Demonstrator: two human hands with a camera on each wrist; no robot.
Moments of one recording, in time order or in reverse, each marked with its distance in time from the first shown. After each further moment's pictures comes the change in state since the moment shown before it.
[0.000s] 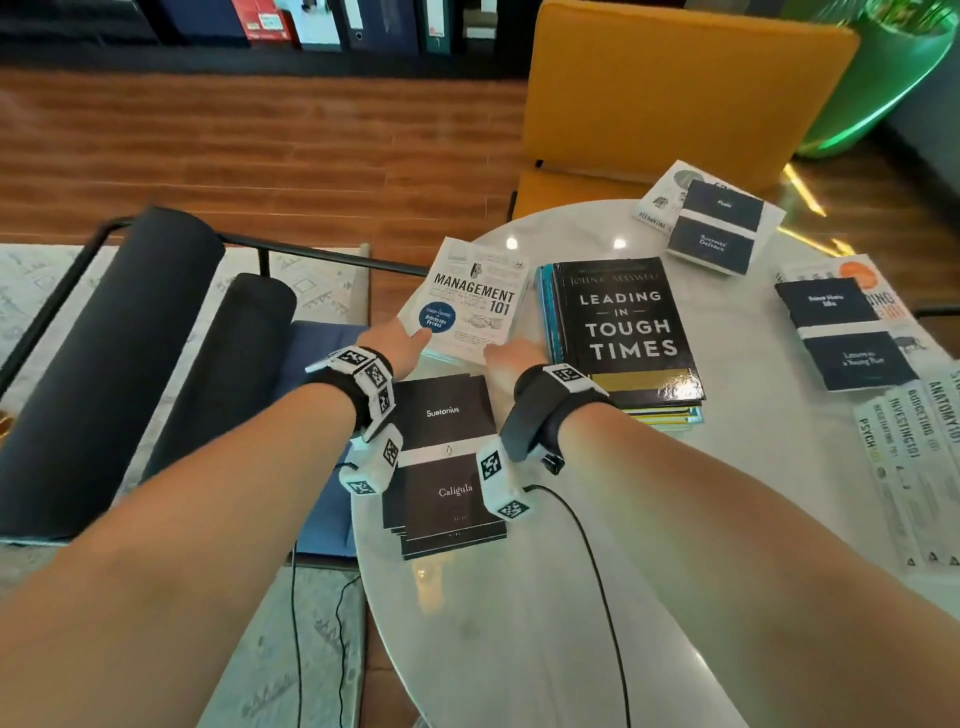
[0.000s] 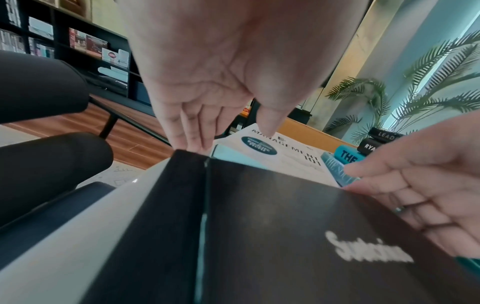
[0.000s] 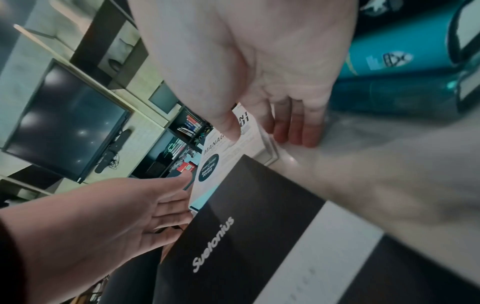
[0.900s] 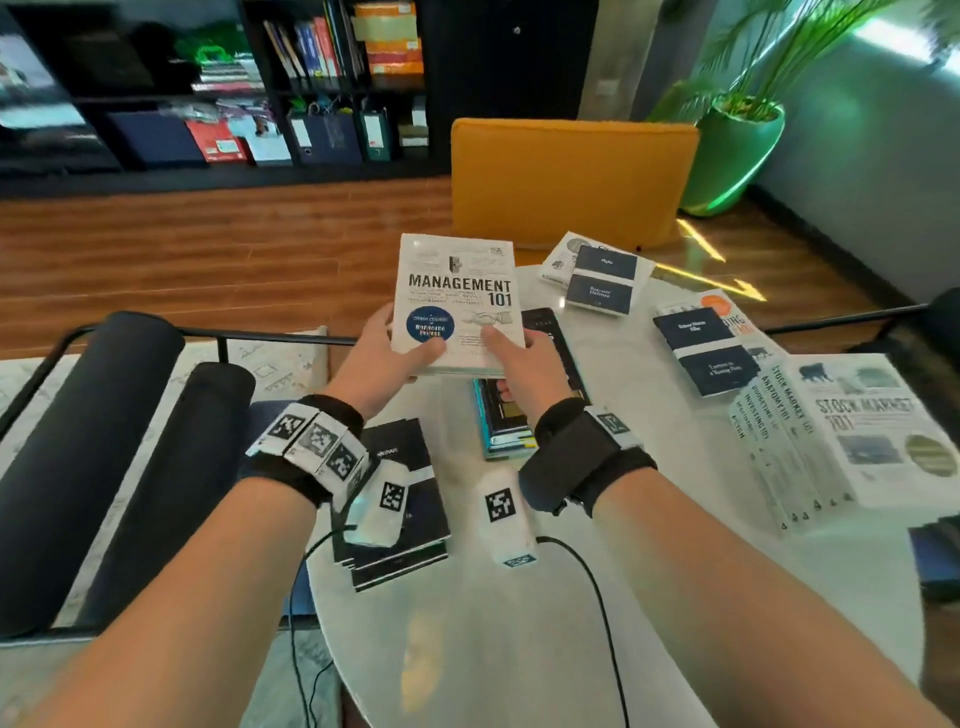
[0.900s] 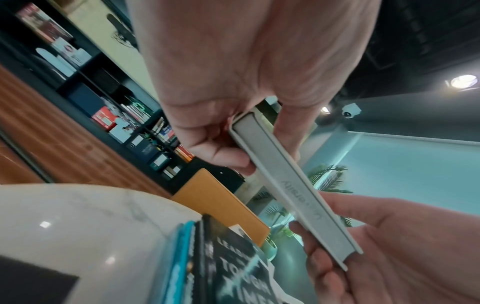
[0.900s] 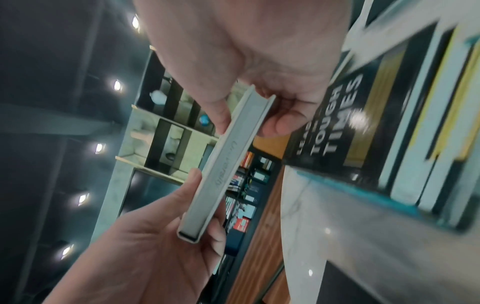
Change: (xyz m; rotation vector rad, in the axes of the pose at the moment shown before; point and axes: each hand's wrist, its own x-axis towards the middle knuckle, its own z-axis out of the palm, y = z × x) left_hand -0.117 0.095 -0.043 -0.747 0.011 0.370; right_hand -0.106 0.035 -0.098 0.757 0.285 -0.283
